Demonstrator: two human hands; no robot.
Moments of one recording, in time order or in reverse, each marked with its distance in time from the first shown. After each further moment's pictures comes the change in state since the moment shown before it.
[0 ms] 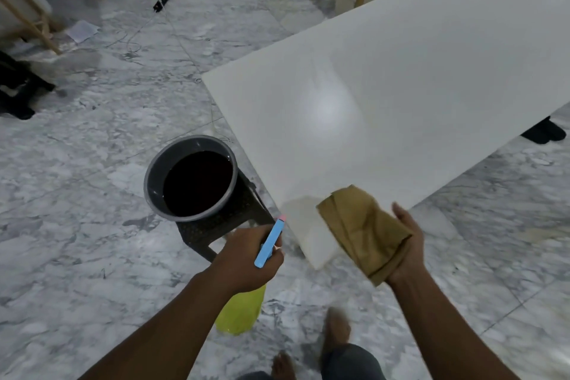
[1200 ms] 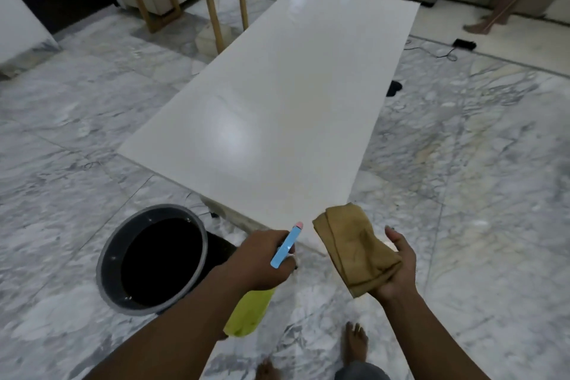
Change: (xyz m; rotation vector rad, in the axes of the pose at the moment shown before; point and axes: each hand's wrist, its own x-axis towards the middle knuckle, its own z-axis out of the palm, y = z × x) left_hand 0.031 0.001 -0.071 0.351 -0.507 0.443; right_hand -0.081 0.141 0.030 0.504 0.233 -0.347
